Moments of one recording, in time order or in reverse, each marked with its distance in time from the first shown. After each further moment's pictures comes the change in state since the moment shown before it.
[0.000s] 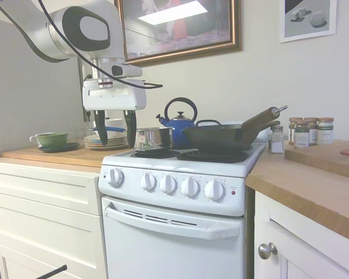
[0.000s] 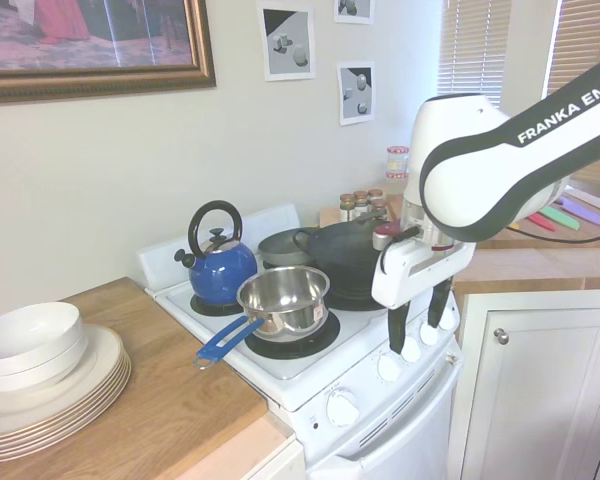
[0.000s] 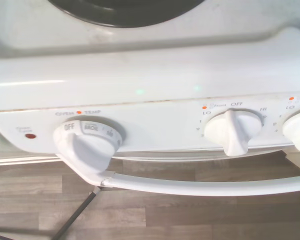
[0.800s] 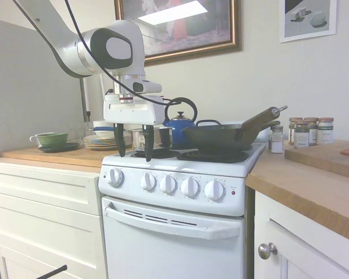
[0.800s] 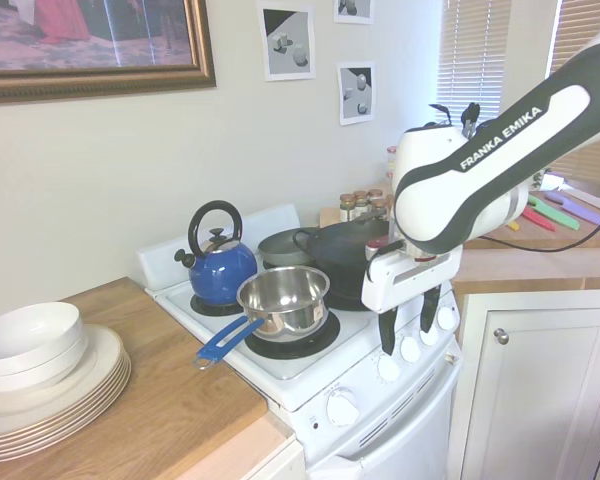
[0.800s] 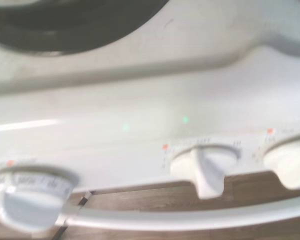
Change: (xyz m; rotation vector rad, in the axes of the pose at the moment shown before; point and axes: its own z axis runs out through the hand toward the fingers) arm 0.051 -0.007 0.043 -0.030 -0.028 0.059
